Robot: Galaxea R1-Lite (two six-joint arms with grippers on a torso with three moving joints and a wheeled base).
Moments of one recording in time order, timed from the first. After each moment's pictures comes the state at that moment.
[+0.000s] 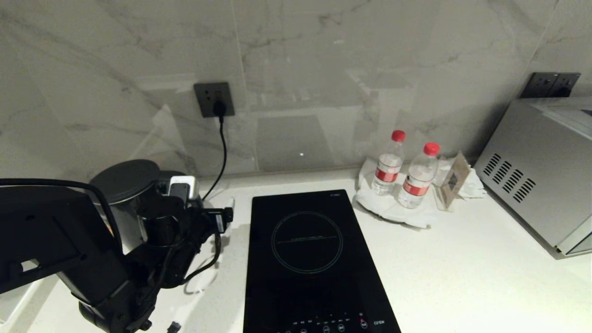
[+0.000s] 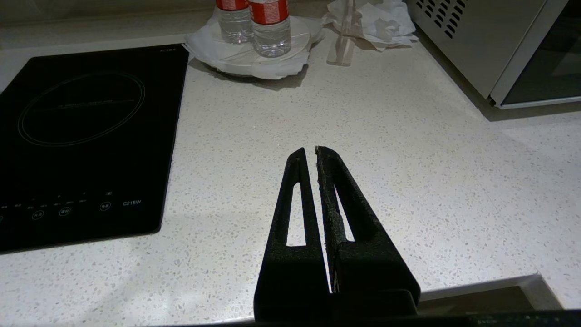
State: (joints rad) left arm -0.38 2.05 -0.53 -1.42 0.40 -0.04; right arm 0.00 0.00 0.00 0.00 0.00 -0.01
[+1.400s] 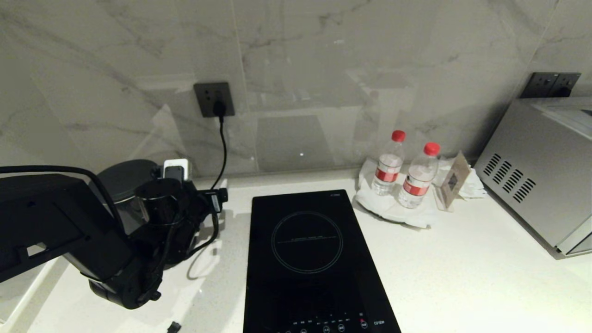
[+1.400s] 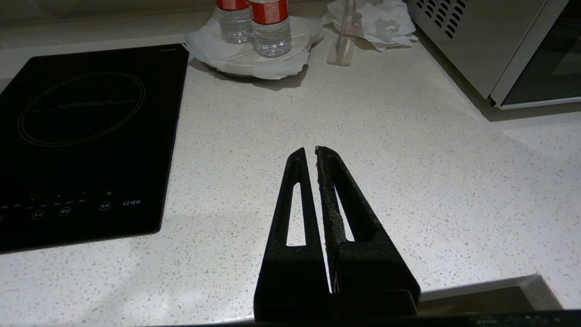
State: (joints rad) left arm -0.32 2.07 -0.67 -1.38 0.41 -0.05; right arm 0.00 0.00 0.00 0.00 0.00 -0.01
